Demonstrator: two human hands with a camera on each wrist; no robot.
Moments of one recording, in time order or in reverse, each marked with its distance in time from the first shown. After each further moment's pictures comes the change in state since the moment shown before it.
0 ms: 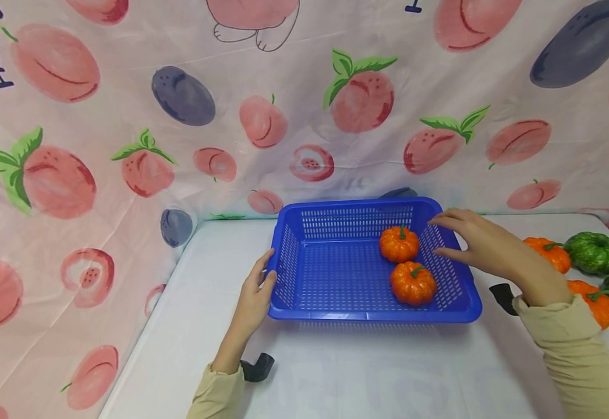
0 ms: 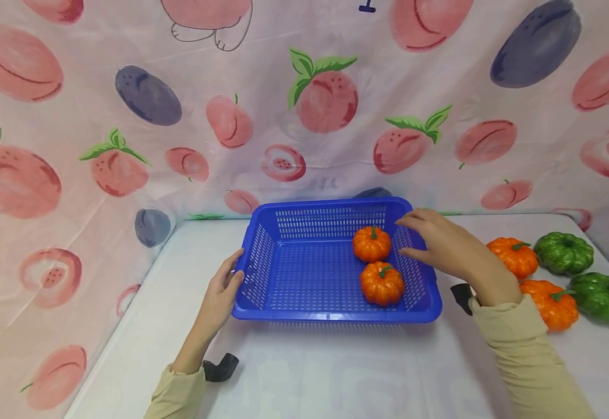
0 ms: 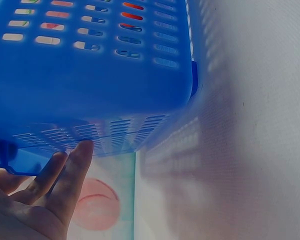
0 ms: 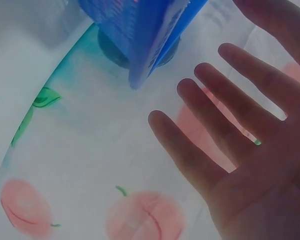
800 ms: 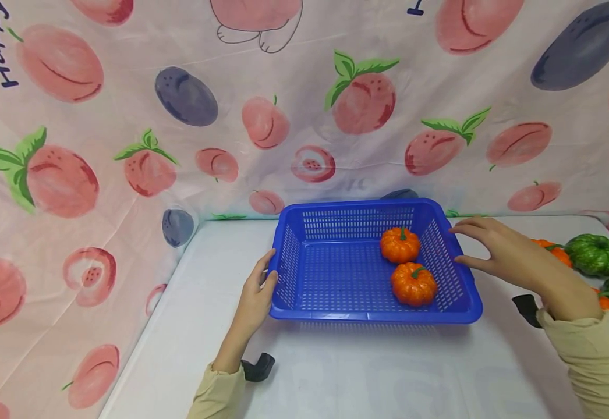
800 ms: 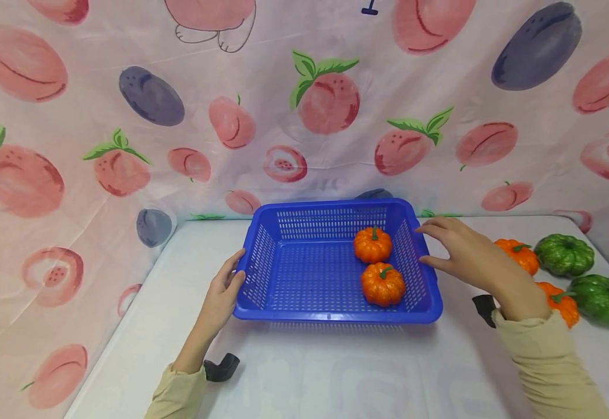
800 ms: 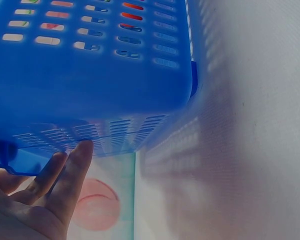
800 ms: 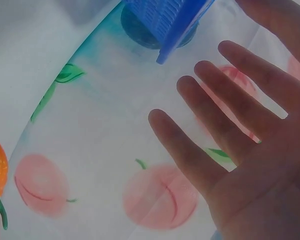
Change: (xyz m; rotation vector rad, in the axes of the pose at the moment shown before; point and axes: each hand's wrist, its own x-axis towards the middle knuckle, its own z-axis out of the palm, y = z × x) left_hand -0.001 0.000 -0.001 -0.003 -0.010 -0.001; right_hand -0.023 0.021 0.004 -0.044 0.032 0.020
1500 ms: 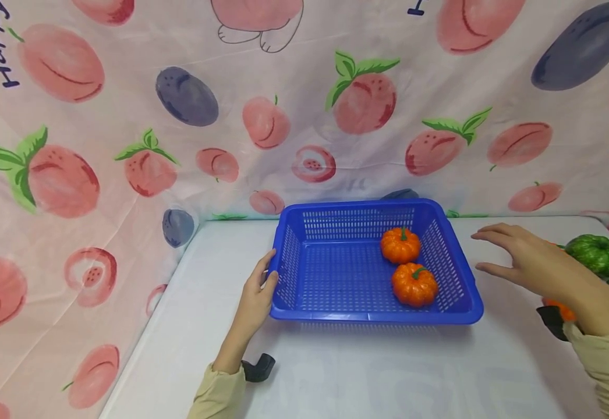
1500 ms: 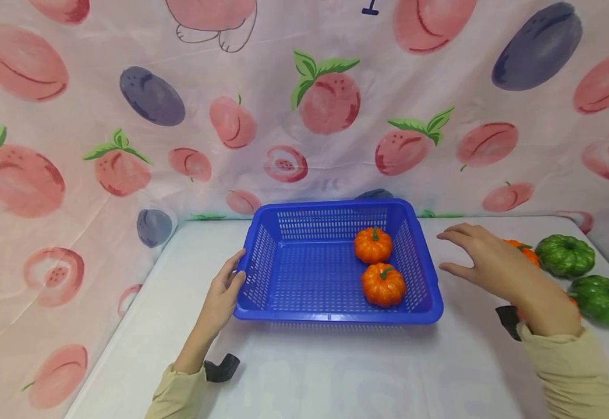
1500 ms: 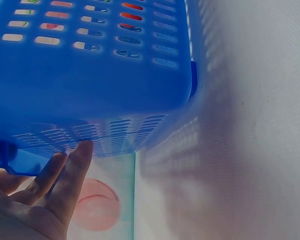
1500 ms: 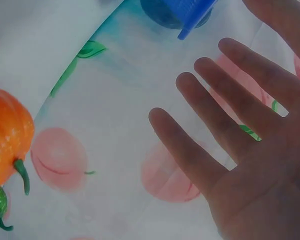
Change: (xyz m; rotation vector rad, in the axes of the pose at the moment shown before) left_hand 0.000 -0.001 0.000 0.006 0.003 0.012; right_hand -0.024 0.021 0.001 -0.037 0.001 0.051
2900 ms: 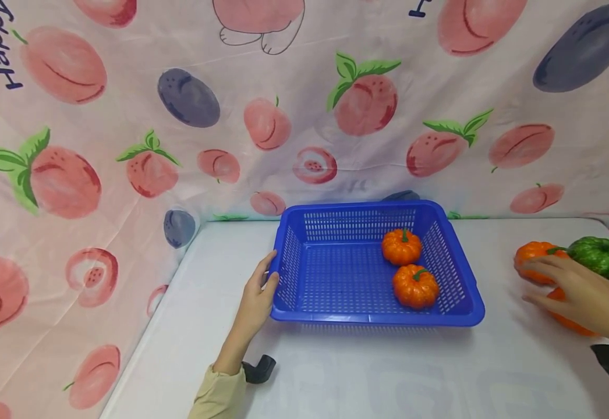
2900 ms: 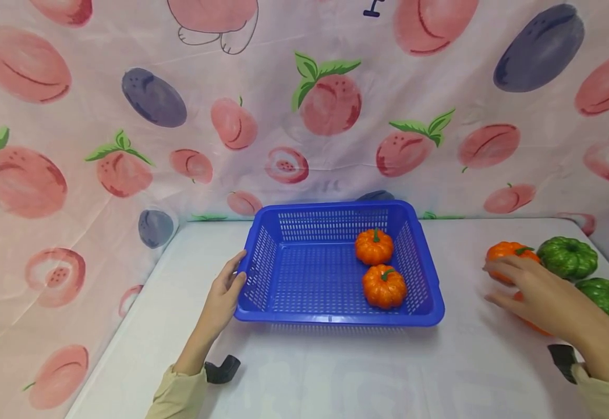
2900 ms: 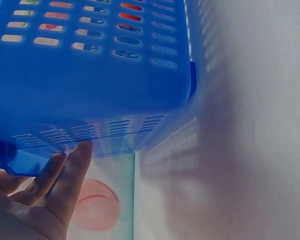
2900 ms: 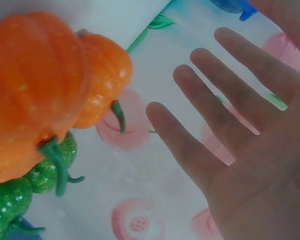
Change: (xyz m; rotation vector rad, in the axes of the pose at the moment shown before) left_hand 0.002 0.000 0.000 0.001 0.014 -0.004; right_hand -0.049 0.046 0.020 -0.059 -0.110 0.177
